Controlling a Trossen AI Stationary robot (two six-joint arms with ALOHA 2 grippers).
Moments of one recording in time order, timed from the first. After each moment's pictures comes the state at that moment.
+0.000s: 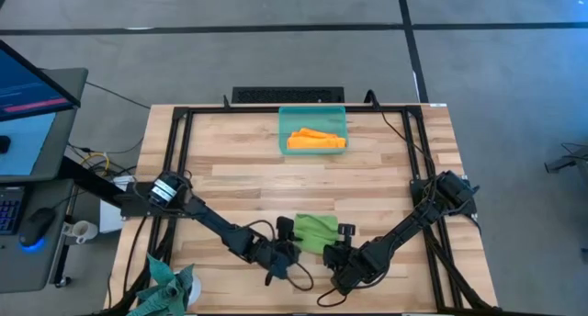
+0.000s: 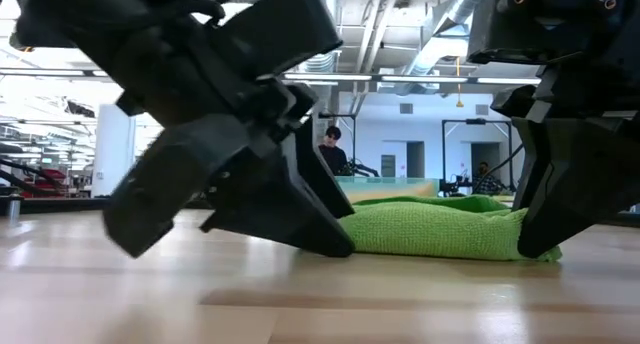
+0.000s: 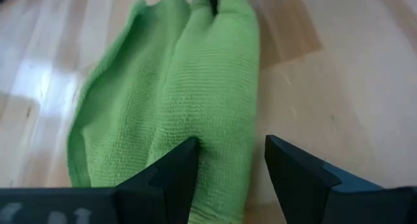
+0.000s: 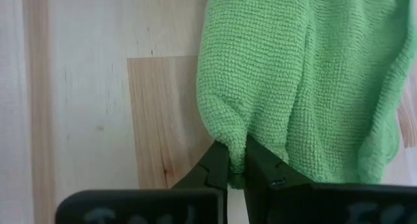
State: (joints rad) left arm -0.49 2.10 1.15 0.07 -0.56 -0.02; right arm 0.69 2.03 1.21 -0.61 0.45 0.67
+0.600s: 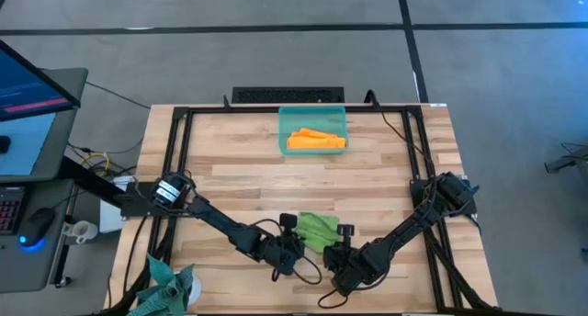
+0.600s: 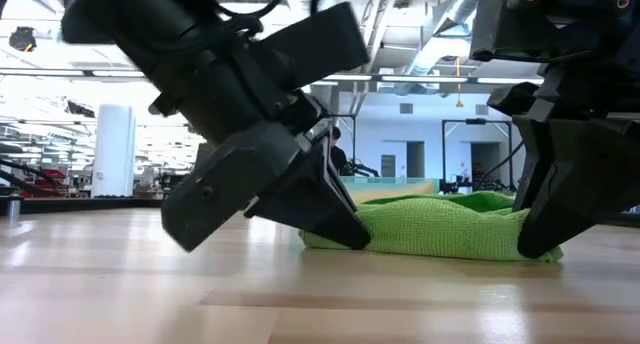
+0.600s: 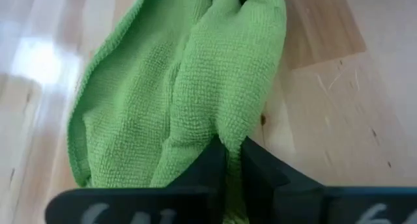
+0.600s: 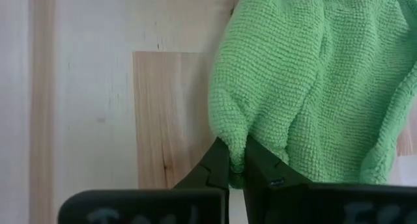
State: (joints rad) left arm -0.47 2.13 1.23 -0.10 -0.52 -0.11; right arm 0.72 2.02 1.22 -0.63 0.44 0.63
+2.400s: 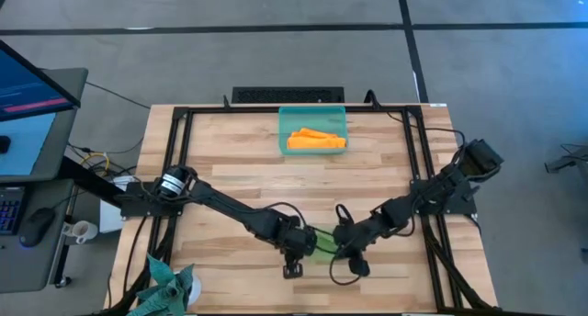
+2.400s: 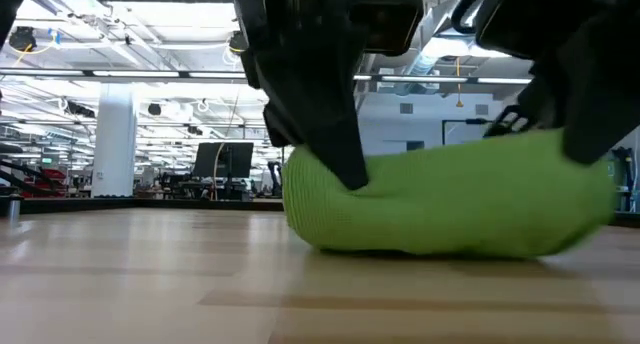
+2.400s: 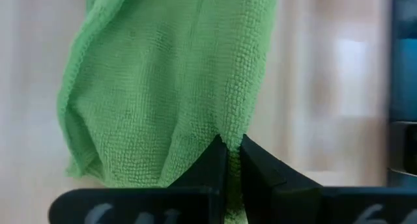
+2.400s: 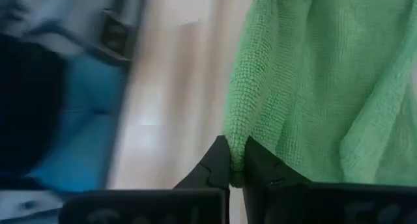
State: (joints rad) left arm -0.38 2.11 1.56 -0.61 0.12 -0.49; right arm 0.56 1.60 0.70 0.09 -0.13 0.55
